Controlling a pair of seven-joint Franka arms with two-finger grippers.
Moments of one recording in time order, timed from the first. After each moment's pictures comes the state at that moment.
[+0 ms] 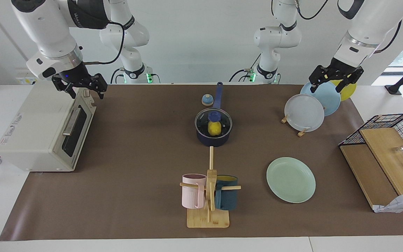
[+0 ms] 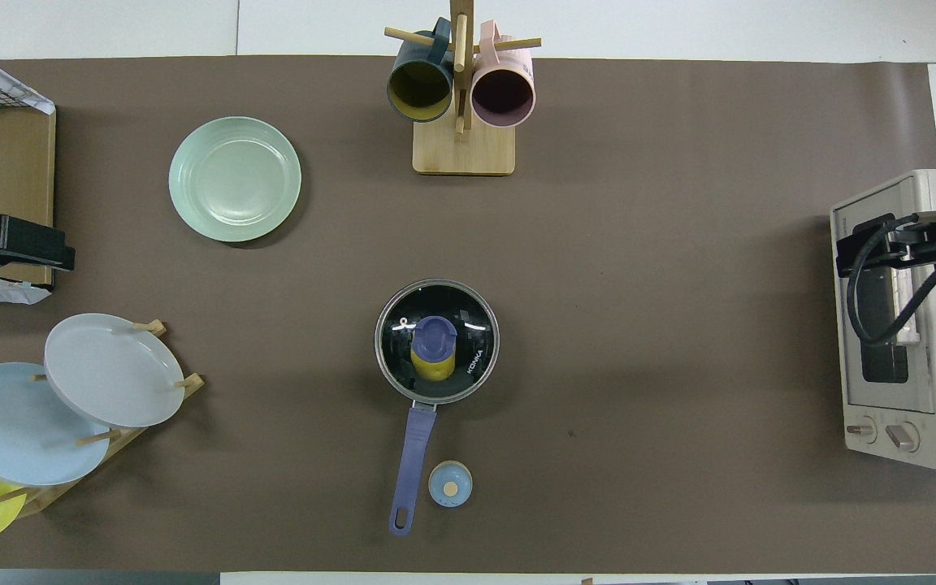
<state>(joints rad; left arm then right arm) -0.09 -0.05 0.00 -1.59 -0.02 1.54 -0.03 0.03 0.00 -0.03 -1.62 -0.05 1.52 0.01</state>
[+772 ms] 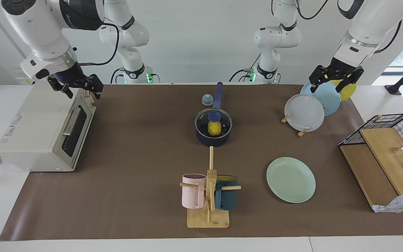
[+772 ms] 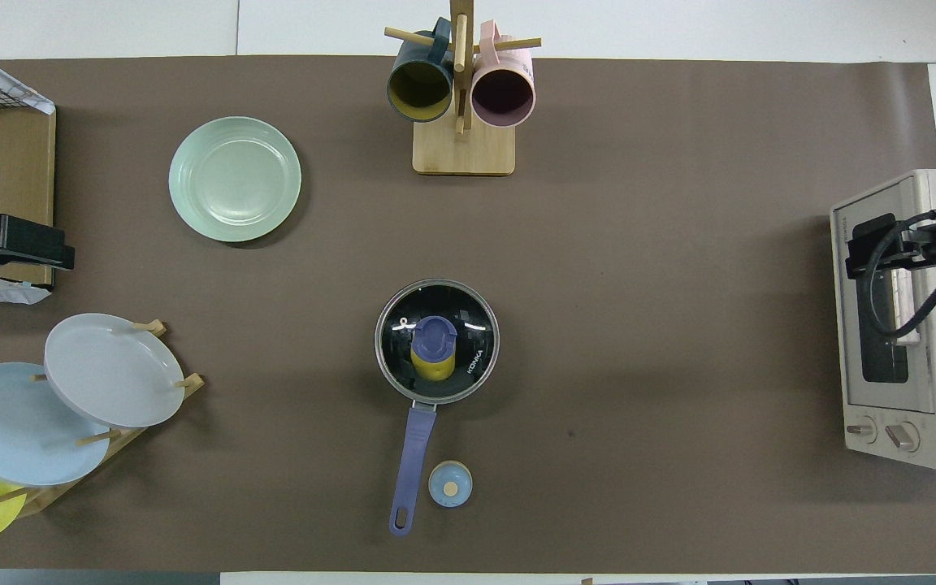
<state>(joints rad) -0.09 -0.05 0.00 -1.59 -0.02 1.54 -0.03 0.02 0.00 -0.05 -1.61 -0.04 1.51 0.00</state>
